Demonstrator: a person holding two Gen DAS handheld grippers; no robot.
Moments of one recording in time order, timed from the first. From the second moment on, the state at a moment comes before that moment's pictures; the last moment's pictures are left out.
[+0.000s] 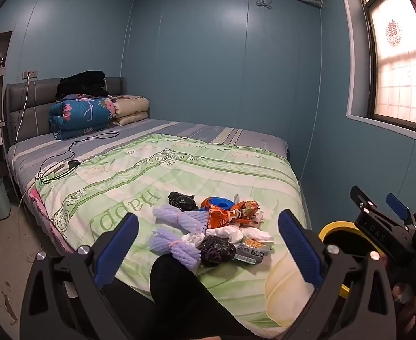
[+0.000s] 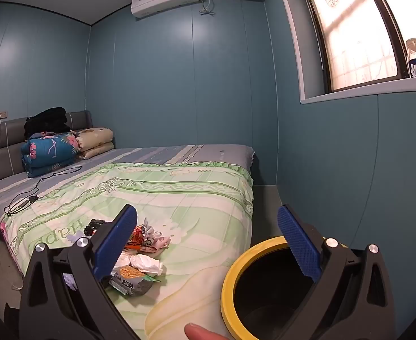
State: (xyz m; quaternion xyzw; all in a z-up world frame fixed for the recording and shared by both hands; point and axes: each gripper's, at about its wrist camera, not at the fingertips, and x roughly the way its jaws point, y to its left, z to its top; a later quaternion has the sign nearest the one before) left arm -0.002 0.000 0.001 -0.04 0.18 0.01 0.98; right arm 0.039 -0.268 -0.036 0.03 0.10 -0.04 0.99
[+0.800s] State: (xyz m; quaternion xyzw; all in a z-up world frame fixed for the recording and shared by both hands) left arm -0.001 -0.004 -0.002 -0.04 0.18 0.01 0.98; right arm 0.038 -0.268 -0.036 0.03 0.10 -0.04 0.99
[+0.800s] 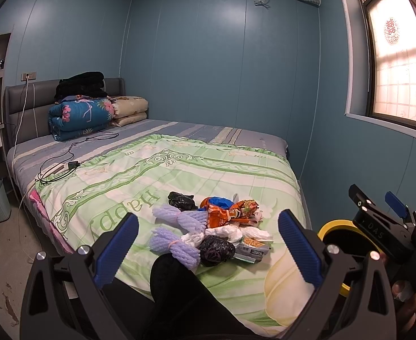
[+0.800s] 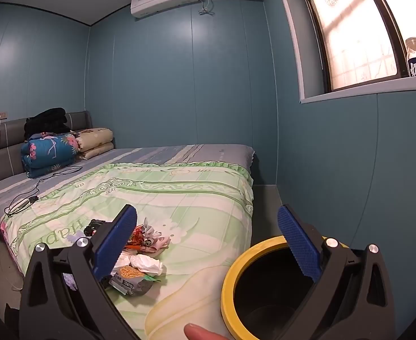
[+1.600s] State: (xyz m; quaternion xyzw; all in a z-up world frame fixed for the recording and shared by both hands) left arm 0.000 -0.005 0.000 -0.04 0.18 0.00 0.98; right arm 0.039 -0.268 -0.037 0.04 0.10 -0.04 0.99
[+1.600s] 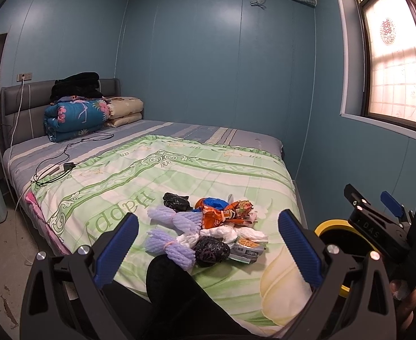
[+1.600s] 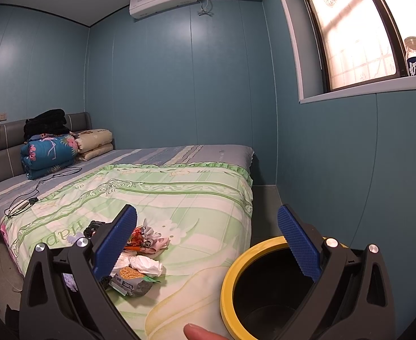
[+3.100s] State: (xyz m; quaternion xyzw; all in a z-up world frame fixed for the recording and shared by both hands) left arm 0.001 -0.004 -0.005 -0.05 0.19 -0.01 0.98; right arm 0.041 -0.271 -0.038 0.04 0.10 -0.05 0.99
